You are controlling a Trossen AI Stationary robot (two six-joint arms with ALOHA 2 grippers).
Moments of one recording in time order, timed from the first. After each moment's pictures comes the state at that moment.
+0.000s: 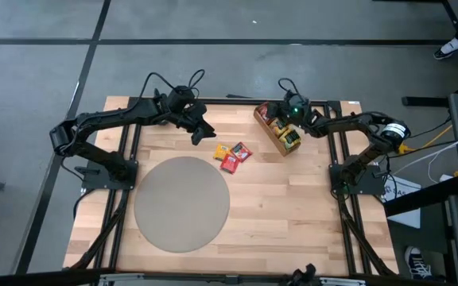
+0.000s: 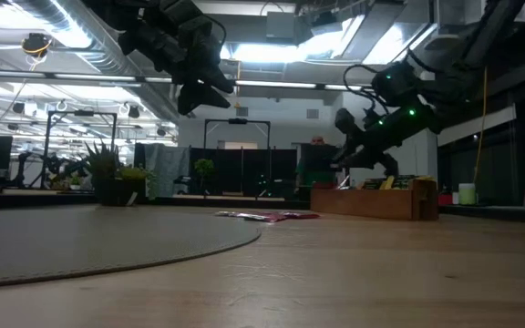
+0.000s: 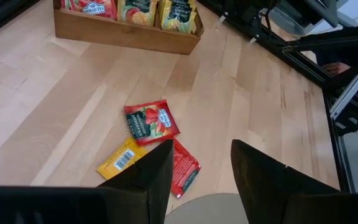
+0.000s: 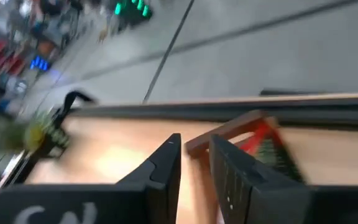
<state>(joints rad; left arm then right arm) 0.53 1.36 0.97 -0.29 0.49 -0.22 -0.70 1.58 0.55 0.65 0.12 0.73</state>
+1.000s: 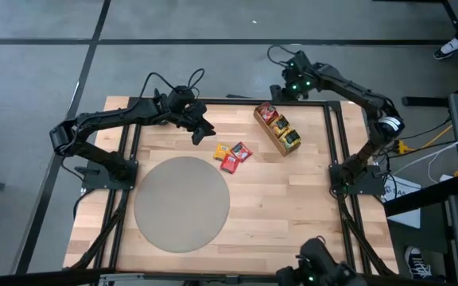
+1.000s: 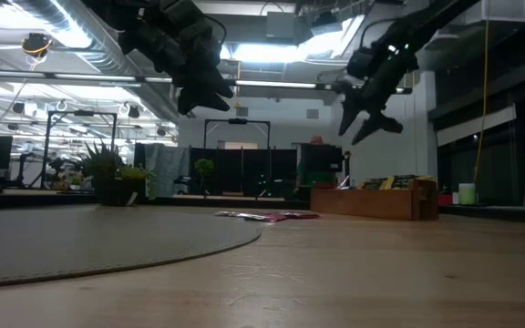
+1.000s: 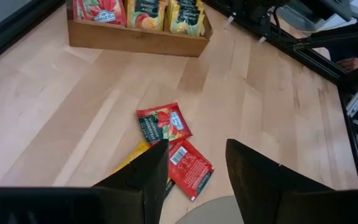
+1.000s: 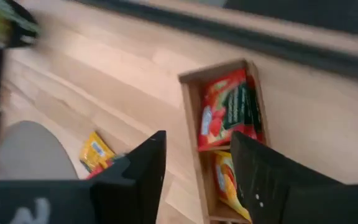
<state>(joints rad) 0.53 1.36 0.97 -0.29 0.43 -0.17 -0.91 1.64 1.37 -0.78 -0.34 0.43</state>
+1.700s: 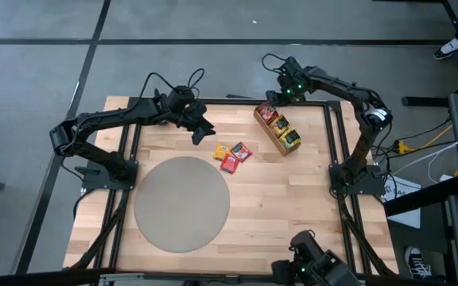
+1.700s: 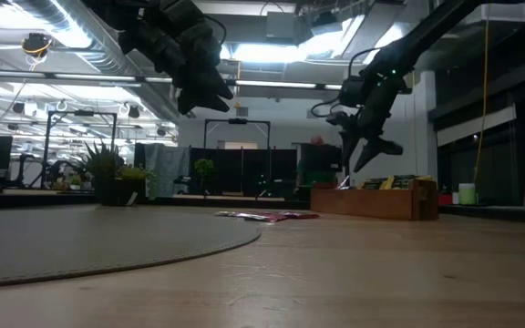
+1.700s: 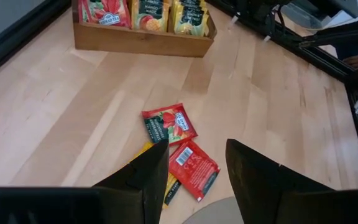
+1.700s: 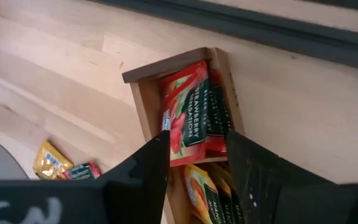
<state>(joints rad) 0.53 1.36 0.97 -0.29 0.41 -0.15 -0.92 1.80 1.36 -0.78 -0.29 0.44</state>
